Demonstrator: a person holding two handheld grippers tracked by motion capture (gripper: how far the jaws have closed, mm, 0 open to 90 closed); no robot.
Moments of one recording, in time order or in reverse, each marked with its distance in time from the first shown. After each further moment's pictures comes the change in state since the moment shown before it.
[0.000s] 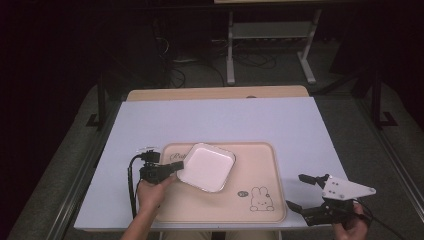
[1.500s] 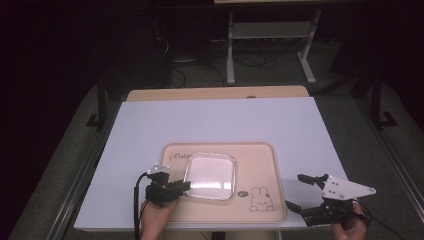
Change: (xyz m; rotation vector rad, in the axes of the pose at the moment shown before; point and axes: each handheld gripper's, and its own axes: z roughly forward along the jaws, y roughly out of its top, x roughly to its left) left arm -0.035 -0.046 -0.008 0.067 0.086 0.133; right arm 0.001 0.001 0.001 -0.016 0.015 0.006
